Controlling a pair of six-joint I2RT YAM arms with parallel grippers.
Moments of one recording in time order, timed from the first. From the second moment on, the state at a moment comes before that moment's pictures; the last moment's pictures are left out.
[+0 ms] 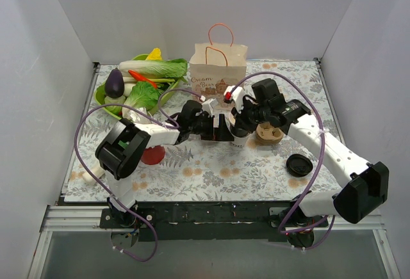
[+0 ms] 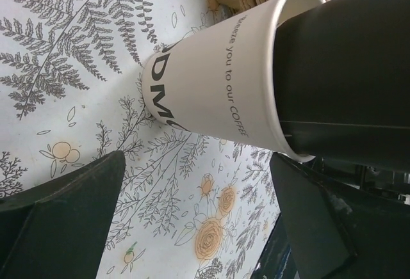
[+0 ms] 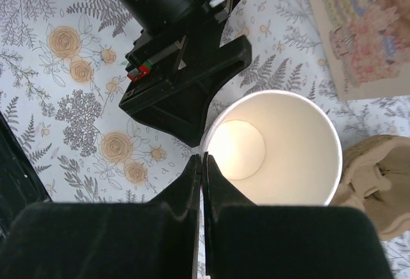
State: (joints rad) left arm -0.65 1.86 0.98 0.31 0.56 -0.63; right arm 0.59 1.32 1.19 -0.68 -0.37 -0.41
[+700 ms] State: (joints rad) left arm -0.59 1.50 1.05 -0.02 0.46 -0.39; right arm 0.63 1.05 1.16 -1.01 -0.50 -0.70
